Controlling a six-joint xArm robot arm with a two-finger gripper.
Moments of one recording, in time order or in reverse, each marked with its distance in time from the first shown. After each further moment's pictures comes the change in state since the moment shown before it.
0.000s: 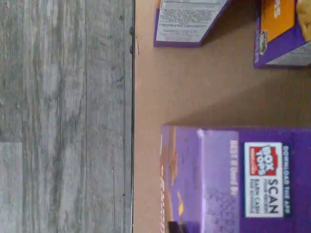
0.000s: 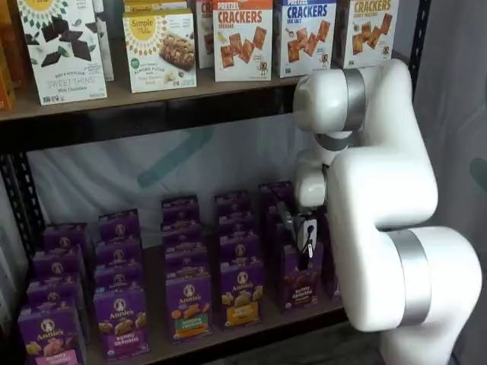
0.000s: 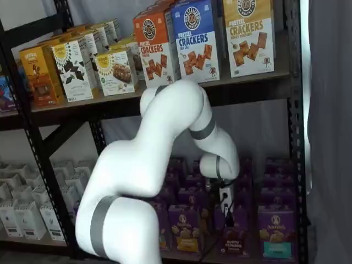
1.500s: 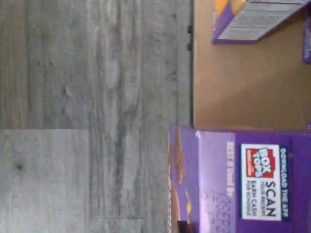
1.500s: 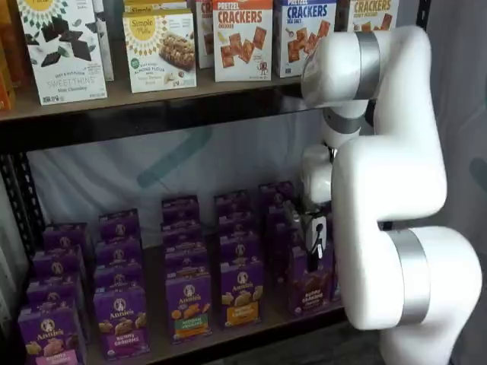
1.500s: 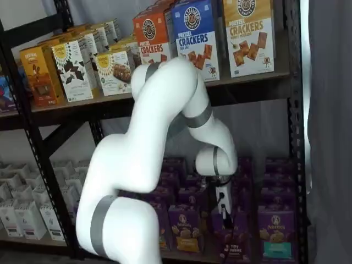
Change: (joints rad) arm -0.024 -0.223 0.303 -0.119 -0.045 0.086
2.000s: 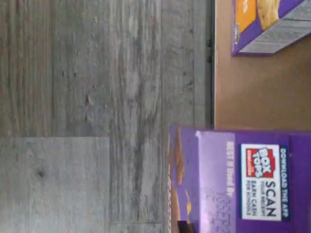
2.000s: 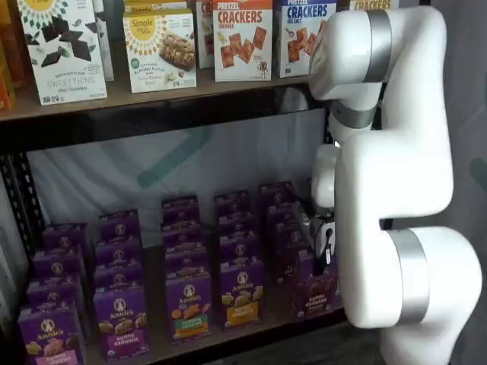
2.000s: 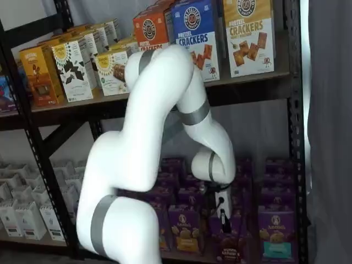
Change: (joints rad) arm -0.021 -0.127 0.210 0.151 -0.119 -0.164
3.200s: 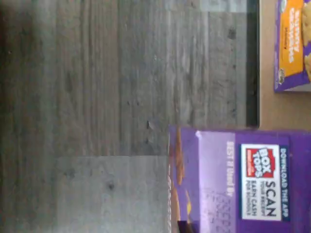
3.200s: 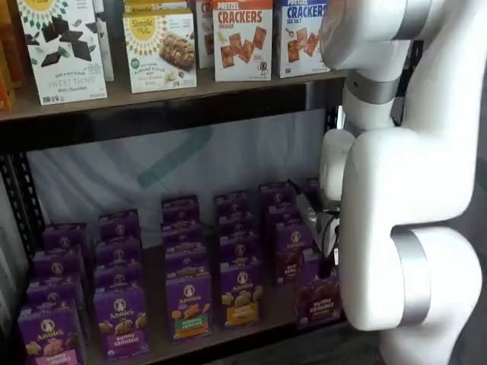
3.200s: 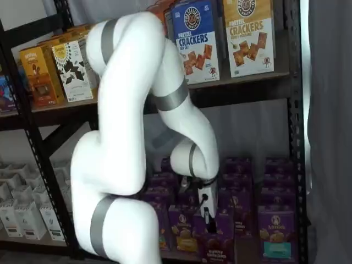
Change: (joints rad) arm 0.035 -0.433 0.431 0.025 0.001 0.012
